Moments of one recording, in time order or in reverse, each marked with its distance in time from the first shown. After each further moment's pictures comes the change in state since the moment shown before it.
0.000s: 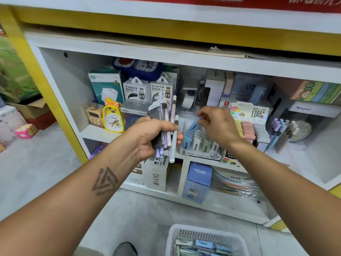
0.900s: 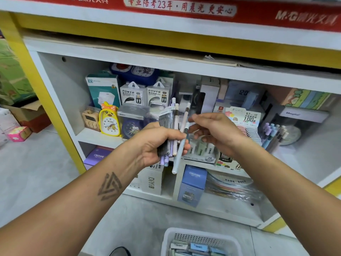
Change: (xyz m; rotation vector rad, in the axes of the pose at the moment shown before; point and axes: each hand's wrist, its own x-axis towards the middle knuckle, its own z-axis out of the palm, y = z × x) left_hand -0.006 -0.007 0.020 0.084 -0.136 -0.002; right_hand -0.017 -0.031 -0.042 0.903 -0.292 0.501
